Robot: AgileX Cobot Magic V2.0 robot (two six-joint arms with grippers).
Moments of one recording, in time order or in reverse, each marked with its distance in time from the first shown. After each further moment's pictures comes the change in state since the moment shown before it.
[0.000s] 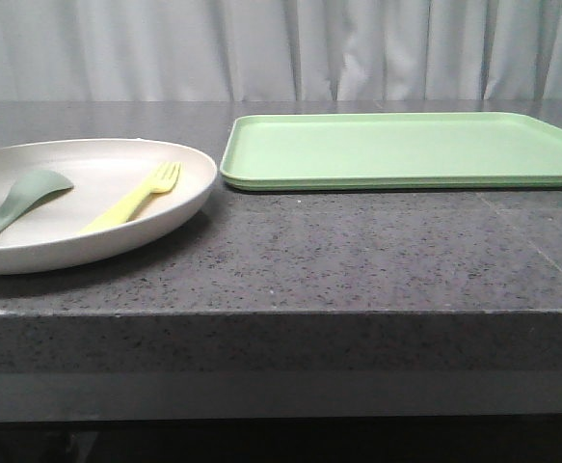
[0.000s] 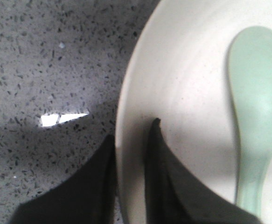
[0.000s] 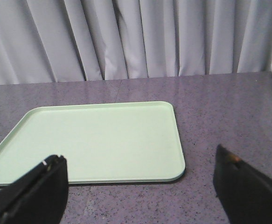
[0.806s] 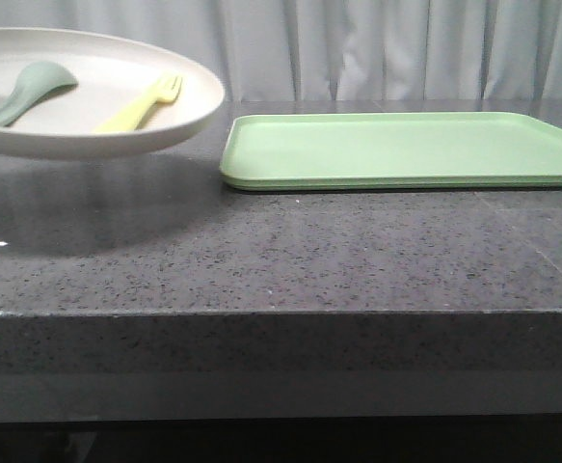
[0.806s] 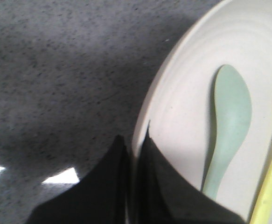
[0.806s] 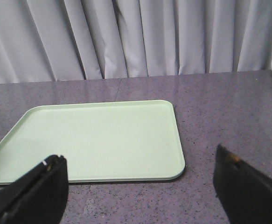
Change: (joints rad) left arm 0.182 -0.109 -0.128 -0.390 0.038 0.092; right arm 0.000 0.000 0.000 0.000 0.002 0.000
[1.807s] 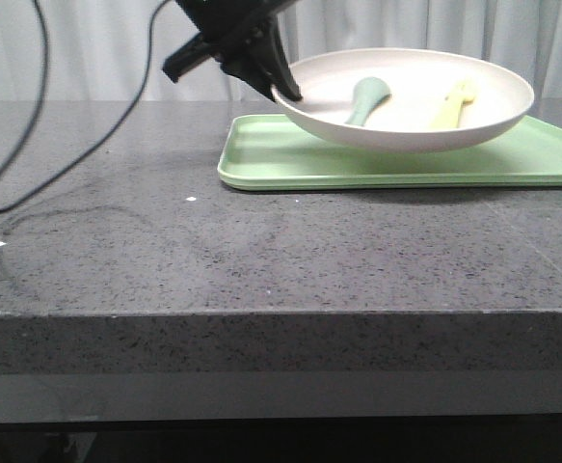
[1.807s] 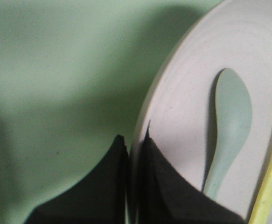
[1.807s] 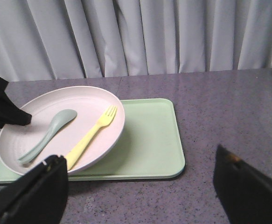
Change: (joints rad) left arm -0.489 0.818 -0.996 -0.007 0.090 -0.237; right arm 0.000 0.000 0.000 0.002 0.006 0.000
